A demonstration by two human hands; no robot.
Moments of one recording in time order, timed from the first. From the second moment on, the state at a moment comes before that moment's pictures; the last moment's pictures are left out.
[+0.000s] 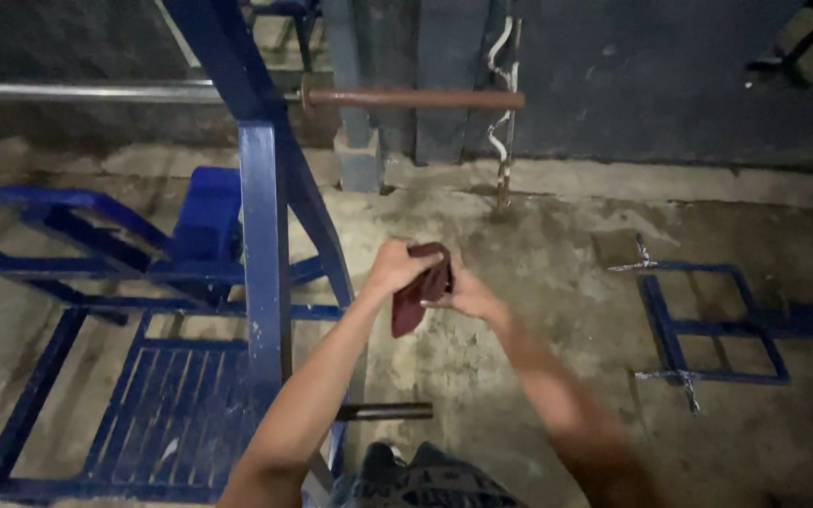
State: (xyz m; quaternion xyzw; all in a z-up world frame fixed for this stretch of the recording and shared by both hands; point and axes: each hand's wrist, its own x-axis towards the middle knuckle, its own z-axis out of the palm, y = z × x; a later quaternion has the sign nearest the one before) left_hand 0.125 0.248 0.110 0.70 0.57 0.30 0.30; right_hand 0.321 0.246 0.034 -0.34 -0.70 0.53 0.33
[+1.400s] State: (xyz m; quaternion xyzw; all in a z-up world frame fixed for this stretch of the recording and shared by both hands) left_hand 0.086 0.349 0.270 0.81 0.39 0.36 -0.25; right_hand 0.257 0.294 0.273 -0.39 -0.71 -0.11 0.58
